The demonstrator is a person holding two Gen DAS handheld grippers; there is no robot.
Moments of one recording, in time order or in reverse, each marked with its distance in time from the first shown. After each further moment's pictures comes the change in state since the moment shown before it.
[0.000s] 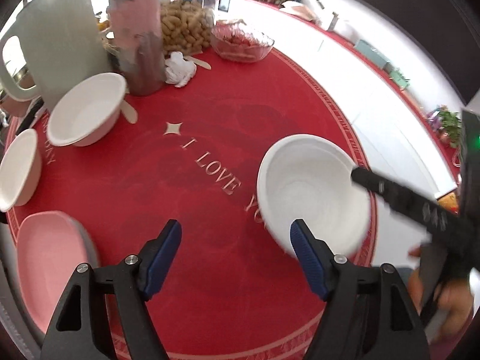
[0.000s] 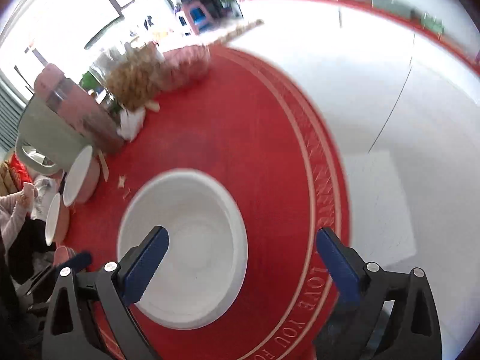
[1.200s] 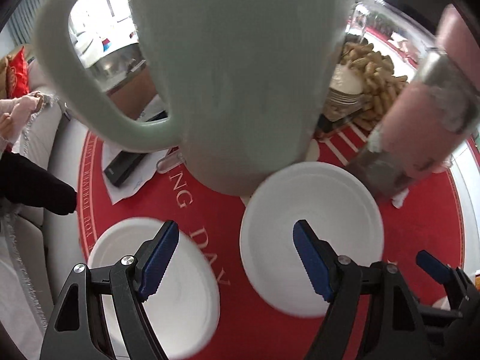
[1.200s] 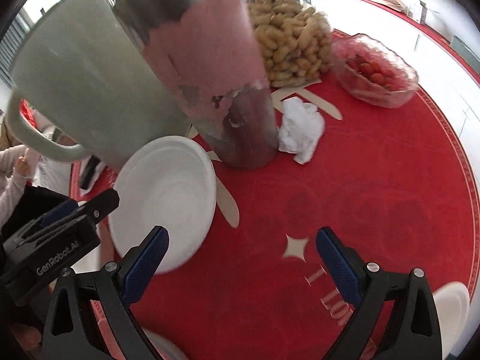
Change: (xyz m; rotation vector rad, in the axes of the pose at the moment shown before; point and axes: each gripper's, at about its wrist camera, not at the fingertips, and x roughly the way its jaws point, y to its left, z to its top) left arm 0.042 0.241 0.144 -0.255 -0.011 0.333; right arm 0.131 0.254 0.054 -0.213 0.164 0.069
